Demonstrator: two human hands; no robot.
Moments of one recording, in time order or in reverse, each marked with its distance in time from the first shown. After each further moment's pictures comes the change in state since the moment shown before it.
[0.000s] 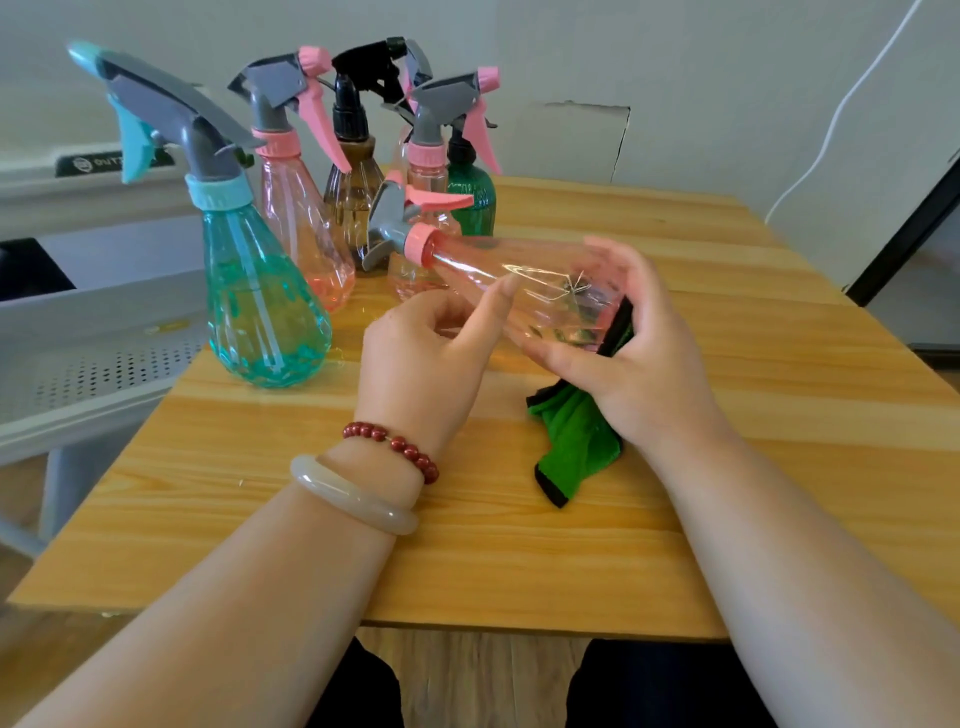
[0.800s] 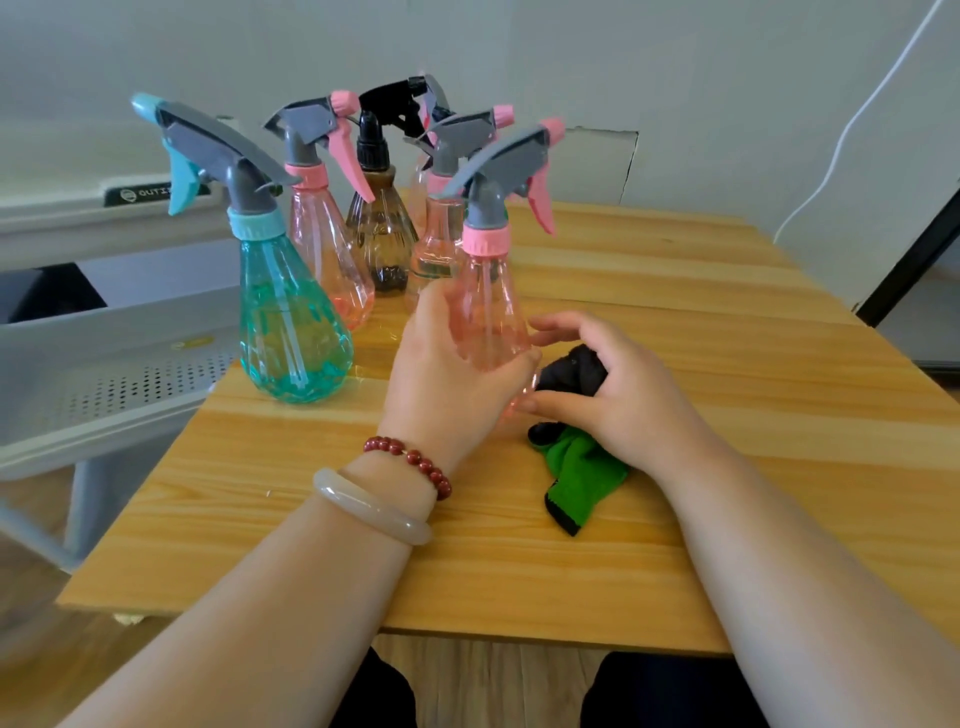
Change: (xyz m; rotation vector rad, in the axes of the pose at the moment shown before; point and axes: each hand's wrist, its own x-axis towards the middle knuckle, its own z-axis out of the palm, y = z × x) left_hand -0.001 0.003 -0.003 -0.036 -0.076 -0.054; right_hand 0.003 0.006 0.004 -0.132 -0.269 0.049
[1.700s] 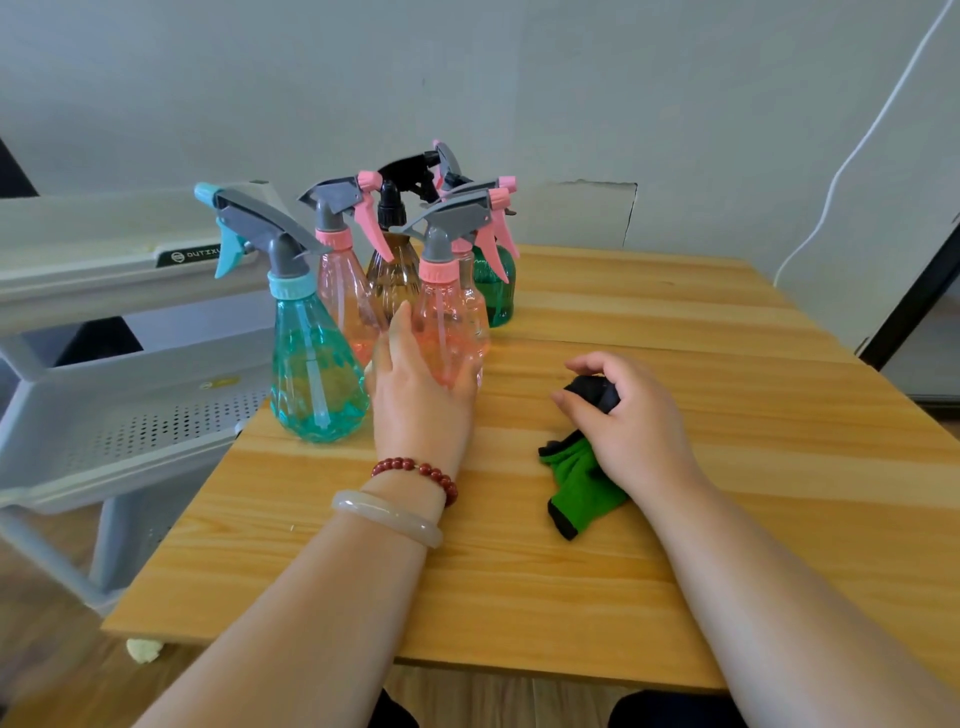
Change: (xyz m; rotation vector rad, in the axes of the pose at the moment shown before) left_hand 0.018 -0.010 -0.006 0.190 0.257 -0.058; right_hand 0.008 0.011 0.005 -0.151 0.303 0.072
